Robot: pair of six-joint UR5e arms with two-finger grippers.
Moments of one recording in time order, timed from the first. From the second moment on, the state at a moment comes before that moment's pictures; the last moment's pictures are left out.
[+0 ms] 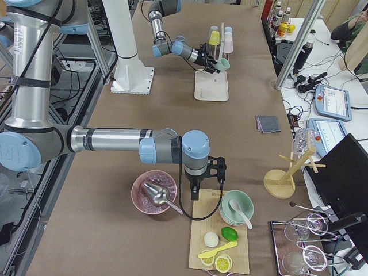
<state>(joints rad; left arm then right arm) -0.32 -2.41 -1.32 -2.00 -0.71 -1.23 1.59 -1.72 1.75 -1.56 2.36 0.04</state>
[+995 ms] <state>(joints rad) -0.30 -2.45 -1.24 -2.04 -0.75 -1.23 1.60 -1.75 1.74 -1.56 2.38 0.03</state>
